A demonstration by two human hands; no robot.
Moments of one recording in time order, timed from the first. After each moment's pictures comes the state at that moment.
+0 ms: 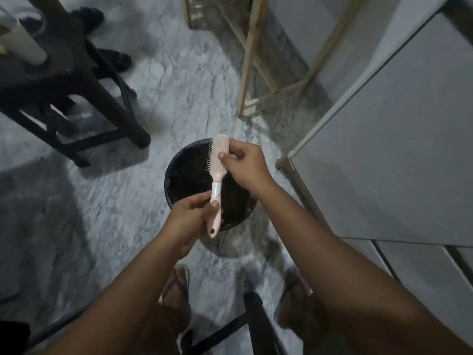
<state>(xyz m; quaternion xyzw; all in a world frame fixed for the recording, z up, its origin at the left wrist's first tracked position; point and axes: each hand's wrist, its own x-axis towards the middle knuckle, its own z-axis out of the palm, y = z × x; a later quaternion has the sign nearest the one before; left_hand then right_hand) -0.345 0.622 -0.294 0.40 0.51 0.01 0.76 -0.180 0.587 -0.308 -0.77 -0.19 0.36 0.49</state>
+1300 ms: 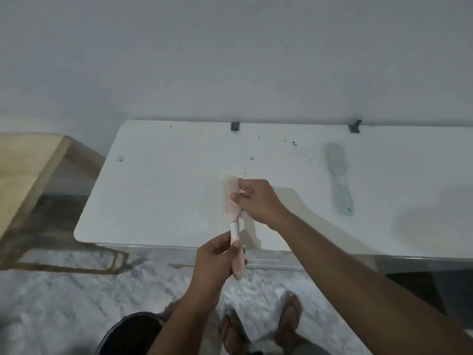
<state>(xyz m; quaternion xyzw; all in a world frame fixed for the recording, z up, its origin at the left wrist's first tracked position) -0.060 0.298 0.025 0.67 0.18 -0.28 0.66 0.020 0.142 0.018 -0.81 0.16 0.11 0.56</state>
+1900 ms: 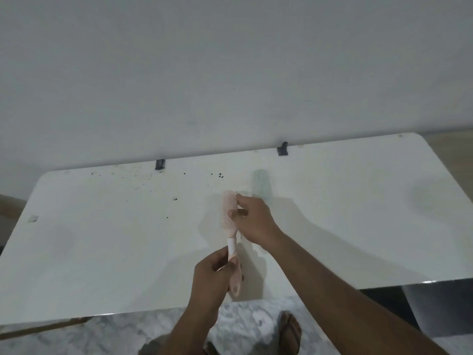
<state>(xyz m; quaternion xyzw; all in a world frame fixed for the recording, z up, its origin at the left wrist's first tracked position) -0.046 0.098 0.027 0.71 0.14 -0.30 0.62 0.015 -0.055 -0.004 -0.81 0.21 0.08 0.54</state>
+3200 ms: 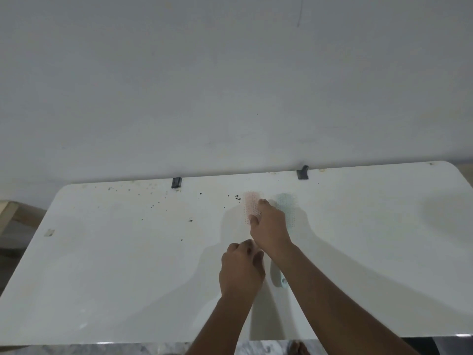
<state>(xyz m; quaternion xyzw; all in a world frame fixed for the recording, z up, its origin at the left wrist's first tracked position) 0.020 0.049 -0.028 0.94 -0.07 -0.11 0.31 0.066 -0.061 -0.005 -0.88 0.25 0.05 0.40</state>
